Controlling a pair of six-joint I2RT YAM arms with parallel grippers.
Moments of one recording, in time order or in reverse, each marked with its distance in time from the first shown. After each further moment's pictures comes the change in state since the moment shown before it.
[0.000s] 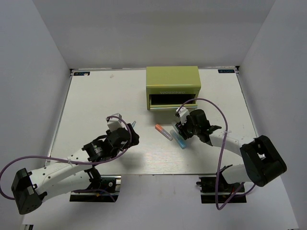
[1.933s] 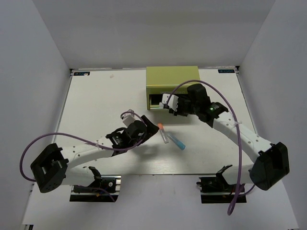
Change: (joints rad) left arm 0.000 0.378 0.060 0.389 0.141 -0.330; right arm 0.061 -0.052 0.529 -0.455 -0.202 -0.617
